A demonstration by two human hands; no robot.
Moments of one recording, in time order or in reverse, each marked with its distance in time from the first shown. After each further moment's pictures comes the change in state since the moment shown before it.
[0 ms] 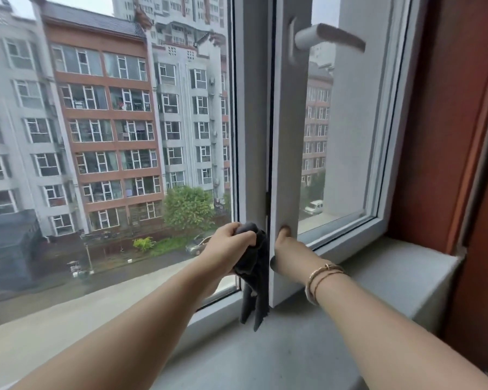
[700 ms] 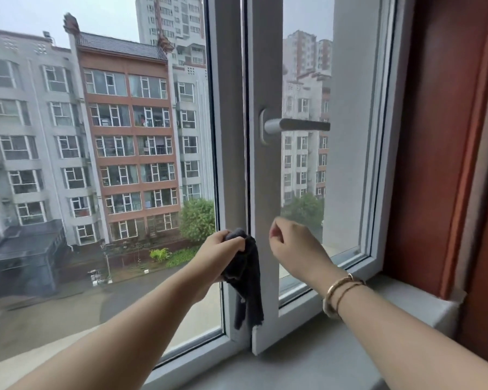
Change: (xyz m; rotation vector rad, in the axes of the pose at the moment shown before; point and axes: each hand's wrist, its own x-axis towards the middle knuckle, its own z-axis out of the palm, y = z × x) left_hand -0.002 0.106 0.018 0.036 0.081 0.009; right_hand -0.019 0.012 -0.151 0.292 0.292 -0.368
